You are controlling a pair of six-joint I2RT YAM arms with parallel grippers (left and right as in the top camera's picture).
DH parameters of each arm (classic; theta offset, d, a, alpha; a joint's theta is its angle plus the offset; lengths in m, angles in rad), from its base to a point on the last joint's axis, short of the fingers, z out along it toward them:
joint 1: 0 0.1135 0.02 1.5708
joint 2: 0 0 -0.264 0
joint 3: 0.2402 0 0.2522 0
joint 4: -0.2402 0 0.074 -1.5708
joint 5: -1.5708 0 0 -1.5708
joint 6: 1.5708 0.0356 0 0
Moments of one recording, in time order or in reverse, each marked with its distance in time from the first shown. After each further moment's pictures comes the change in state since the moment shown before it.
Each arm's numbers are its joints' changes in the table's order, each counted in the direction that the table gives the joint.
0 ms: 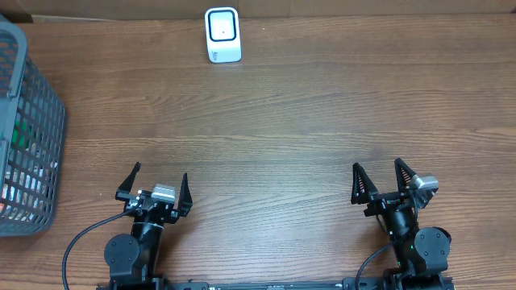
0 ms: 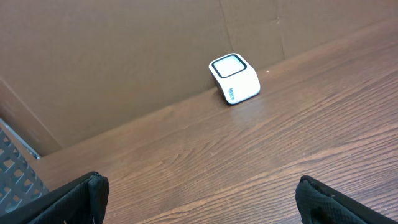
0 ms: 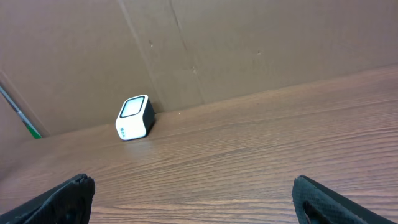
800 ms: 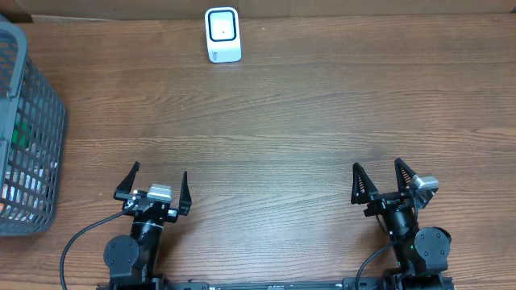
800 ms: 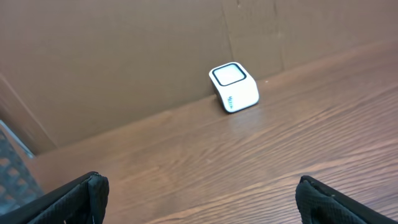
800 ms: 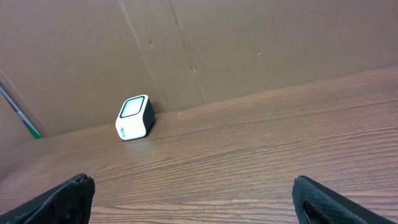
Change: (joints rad) left arm 0.000 0.000 0.000 0.026 -0.004 -0.079; right arm 0.000 0.000 0.000 0.000 0.000 0.000
